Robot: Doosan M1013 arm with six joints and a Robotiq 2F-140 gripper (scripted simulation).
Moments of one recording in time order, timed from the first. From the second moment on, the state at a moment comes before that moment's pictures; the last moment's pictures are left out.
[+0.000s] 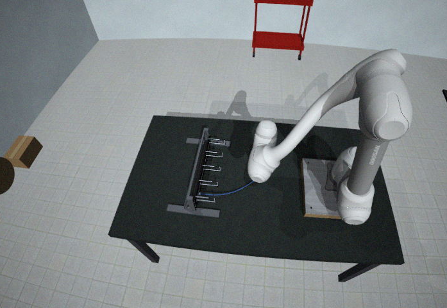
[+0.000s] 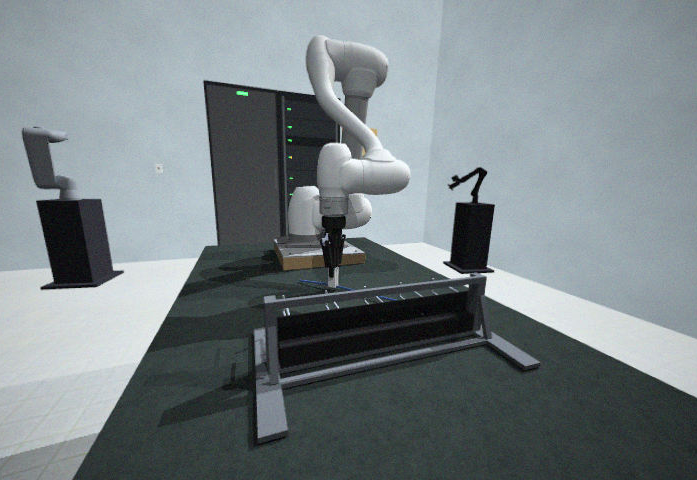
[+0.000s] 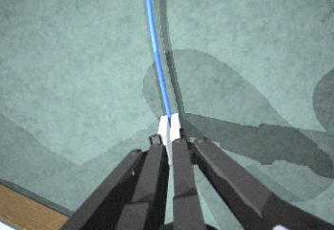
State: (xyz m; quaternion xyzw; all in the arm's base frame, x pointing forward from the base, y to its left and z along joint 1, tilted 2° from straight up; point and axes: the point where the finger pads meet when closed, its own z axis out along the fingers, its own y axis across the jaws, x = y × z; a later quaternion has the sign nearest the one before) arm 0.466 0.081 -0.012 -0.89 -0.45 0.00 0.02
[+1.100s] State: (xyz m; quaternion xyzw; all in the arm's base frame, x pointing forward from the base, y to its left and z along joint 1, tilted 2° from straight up) arm 0.466 0.080 0.015 -0.89 -0.45 0.00 0.02
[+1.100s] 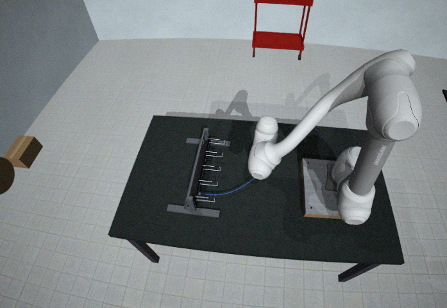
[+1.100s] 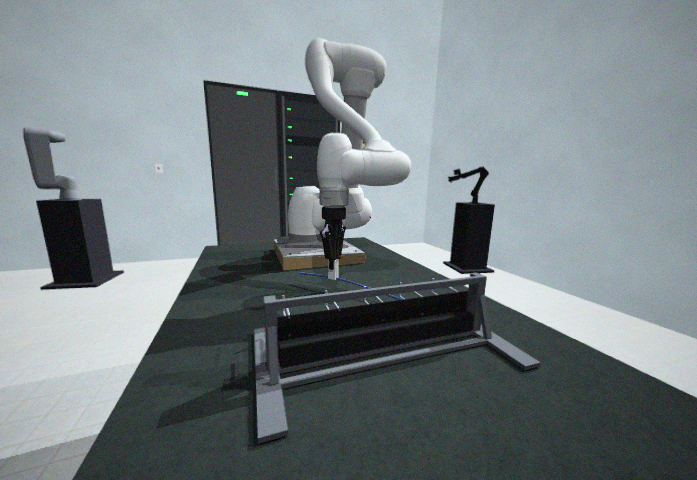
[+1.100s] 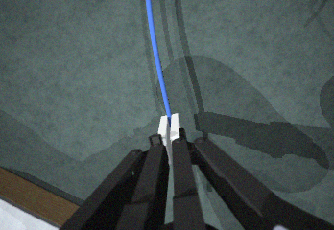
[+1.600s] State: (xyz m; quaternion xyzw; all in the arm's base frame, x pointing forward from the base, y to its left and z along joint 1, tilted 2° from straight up) arm 0.519 0.061 0.039 -0.86 -0.52 0.00 0.02
